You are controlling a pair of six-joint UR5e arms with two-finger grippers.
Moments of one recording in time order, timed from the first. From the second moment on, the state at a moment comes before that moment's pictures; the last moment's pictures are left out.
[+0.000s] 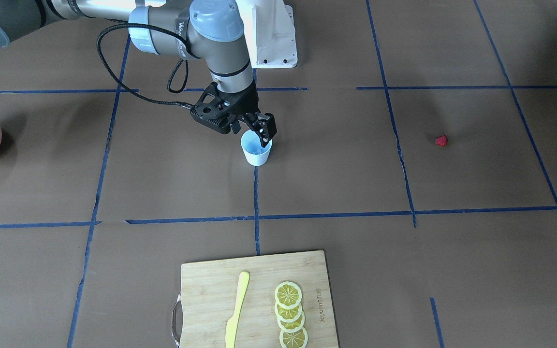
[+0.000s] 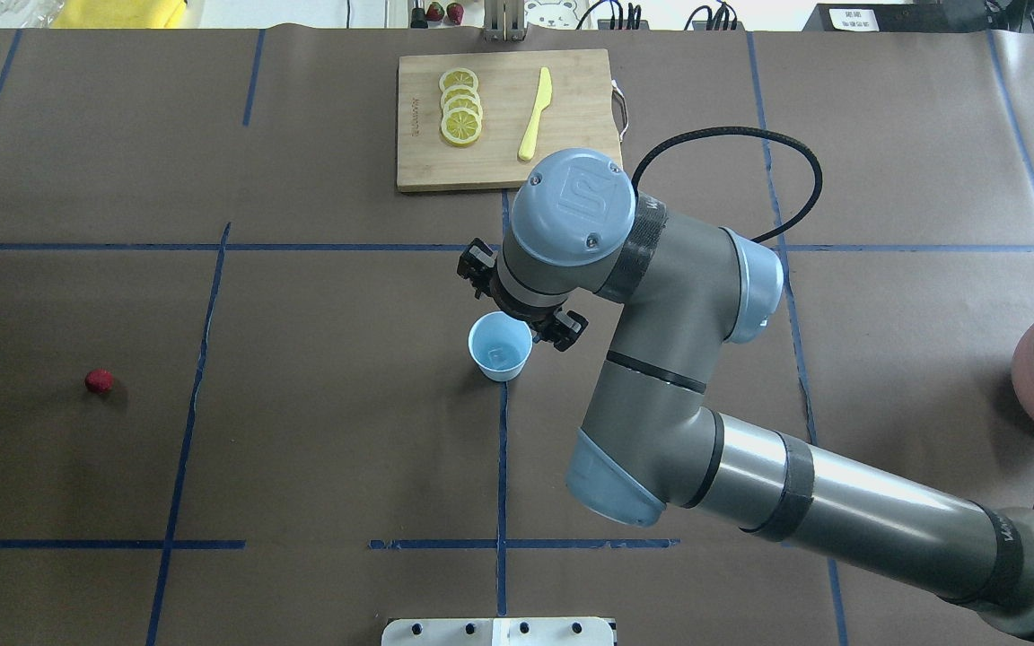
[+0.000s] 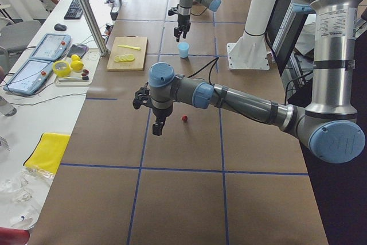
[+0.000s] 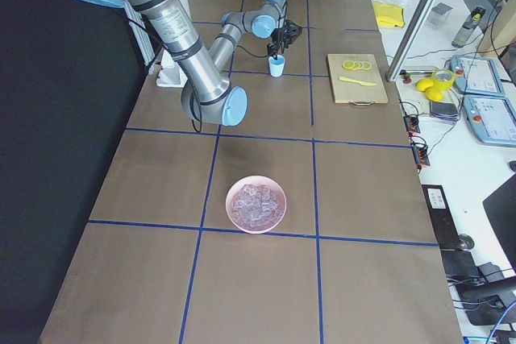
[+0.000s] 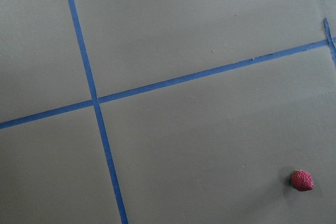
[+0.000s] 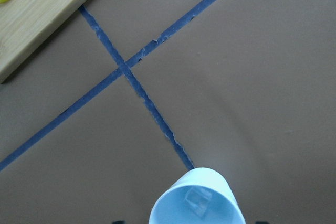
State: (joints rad) left arm -1.44 -1.51 -1.90 -1.57 -2.36 -0.03; right arm 0.53 -0.82 1.69 -1.54 1.85 1.88
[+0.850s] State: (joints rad) left arm -1.44 -1.51 -1.91 -1.57 -2.37 -0.03; right arm 0.98 -1.47 2.02 -1.54 2.11 1.18
